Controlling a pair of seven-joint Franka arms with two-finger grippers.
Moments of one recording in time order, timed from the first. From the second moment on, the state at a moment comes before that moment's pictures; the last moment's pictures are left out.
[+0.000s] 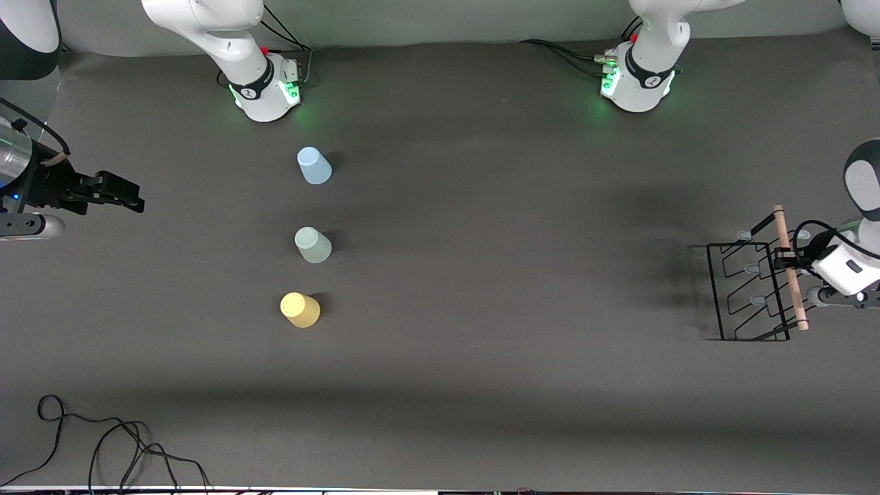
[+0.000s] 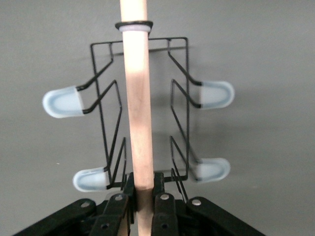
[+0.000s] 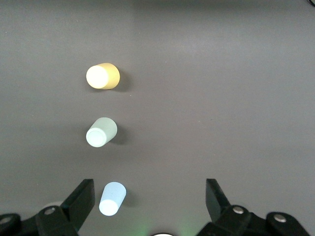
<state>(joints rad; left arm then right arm) 0.06 0.26 0.10 -1.81 0.04 1.97 0.19 -0.05 0.05 0.07 -1.56 -0.01 1.51 0.02</state>
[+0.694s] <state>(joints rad) -0.33 0.20 0.01 -1.74 -0.07 1.84 -0.30 -0.05 0.05 0.06 -1.56 -0.01 1.51 0.02</state>
